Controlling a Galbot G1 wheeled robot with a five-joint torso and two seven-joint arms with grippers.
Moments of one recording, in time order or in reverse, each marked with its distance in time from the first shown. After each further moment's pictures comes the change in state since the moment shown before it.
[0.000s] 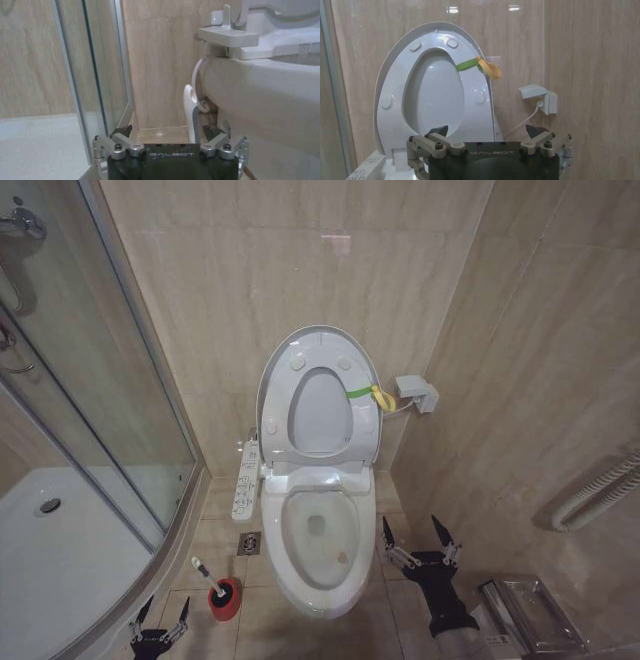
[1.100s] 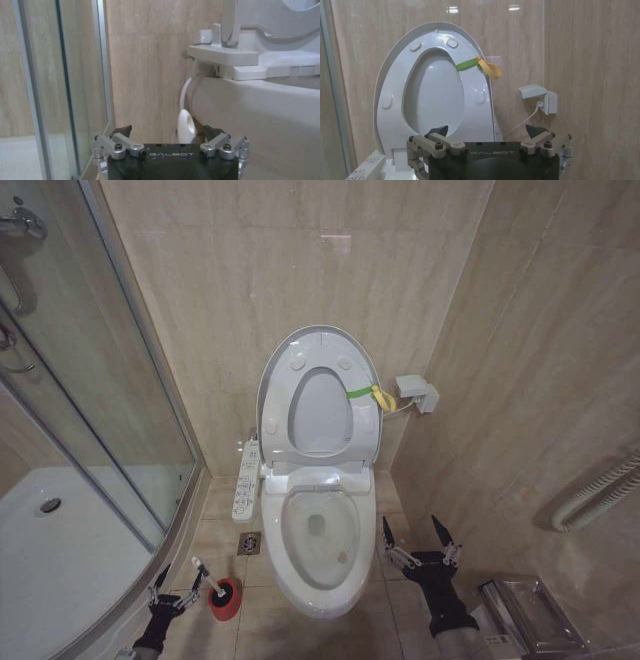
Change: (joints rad) left arm -0.212 0.047 0.071 0.192 -0.097 -0.072 0.150; right arm 0.000 0.000 0.000 0.000 0.000 0.000 0.000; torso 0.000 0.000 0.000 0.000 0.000
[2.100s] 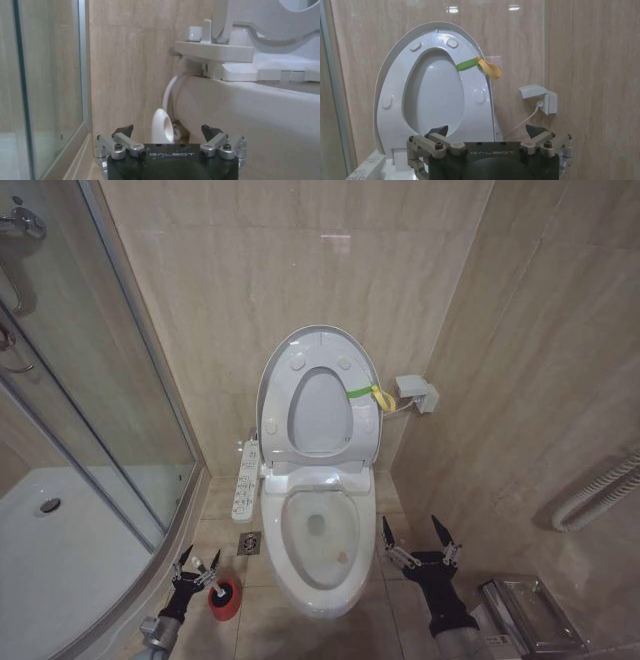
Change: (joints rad) left arm -0.164 -0.031 0.056 0.180 -0.028 -0.011 0.088; right arm 0.000 0.000 0.000 0.000 0.000 0.000 0.000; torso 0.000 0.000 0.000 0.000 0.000
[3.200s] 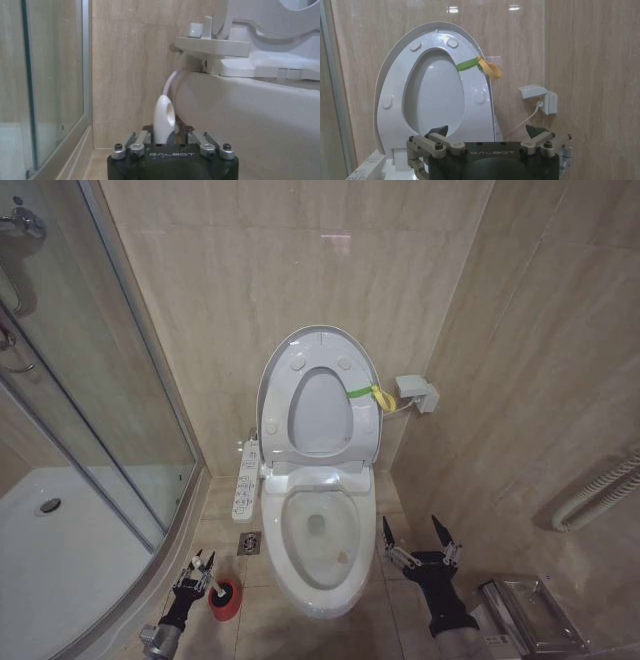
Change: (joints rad) left arm 0.017 -0.013 -0.026 0.019 -0.018 -0.004 0.037; right arm 0.000 0.000 0.000 0.000 0.000 0.000 0.000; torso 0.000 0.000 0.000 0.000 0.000
